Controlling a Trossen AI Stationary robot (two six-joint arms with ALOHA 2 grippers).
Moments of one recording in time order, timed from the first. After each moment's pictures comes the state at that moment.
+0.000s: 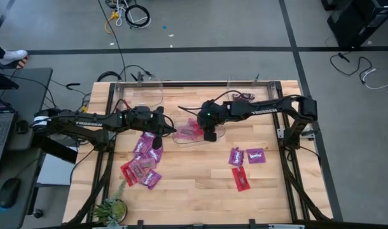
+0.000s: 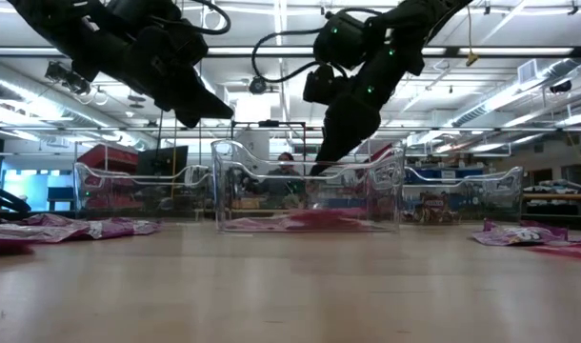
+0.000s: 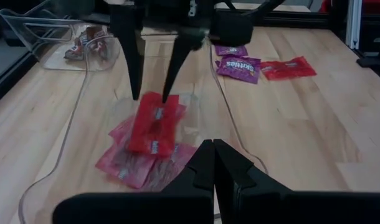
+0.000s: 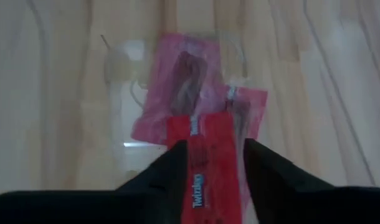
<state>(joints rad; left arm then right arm) 0.17 1.11 0.51 0.19 0.16 0.03 -0.19 1.75 1.16 -0.34 -0.02 -0.16</state>
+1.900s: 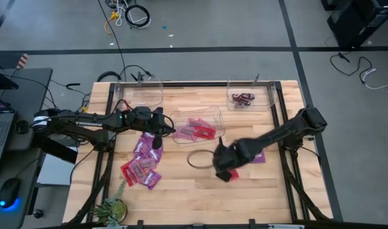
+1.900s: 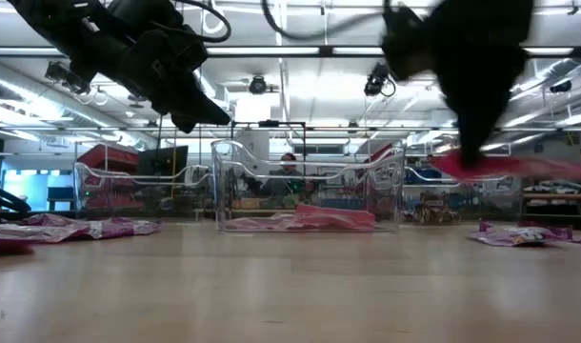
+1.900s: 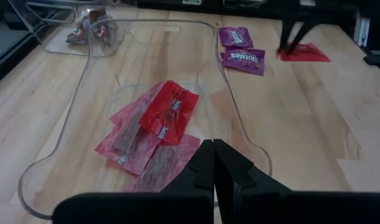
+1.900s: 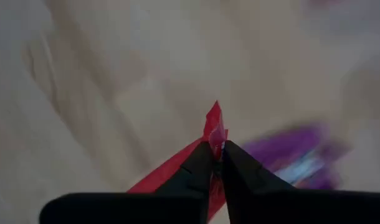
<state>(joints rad) 0.17 1.11 0.51 0.15 0.15 -0.01 0.35 1.73 1.24 -0.93 0.09 0.91</state>
